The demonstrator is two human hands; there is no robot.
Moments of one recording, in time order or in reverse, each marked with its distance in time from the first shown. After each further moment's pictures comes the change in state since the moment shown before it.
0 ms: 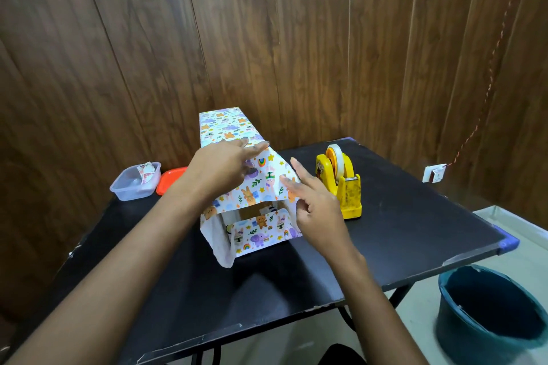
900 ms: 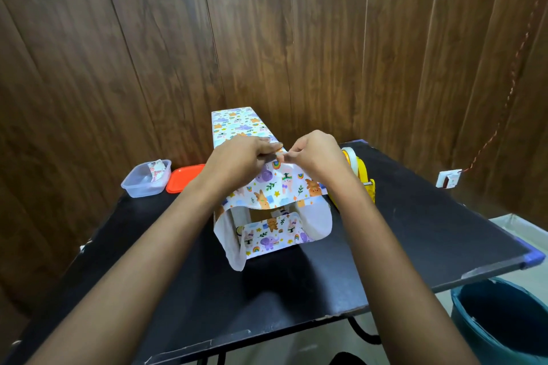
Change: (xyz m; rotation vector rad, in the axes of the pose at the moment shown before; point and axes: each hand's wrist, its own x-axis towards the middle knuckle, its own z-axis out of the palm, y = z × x) left_hand 0.012 -0.004 0.003 -0.371 0.078 -0.021; right_hand 0.098 -0.039 -0.018 -0.174 -0.335 0.383
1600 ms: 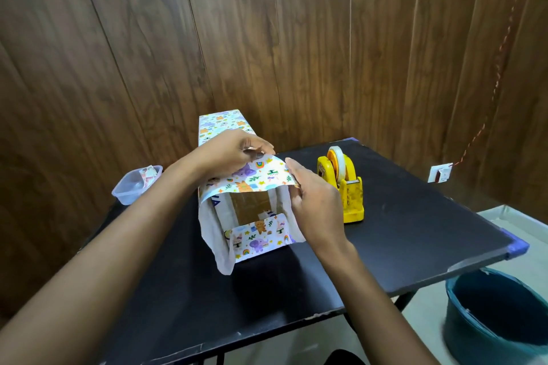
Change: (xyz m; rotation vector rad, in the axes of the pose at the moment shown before) left_hand 0.013 0.002 -0.016 -0.236 -0.206 0.127; right_hand -0.058 0.043 0.046 0.094 0.474 -0.259
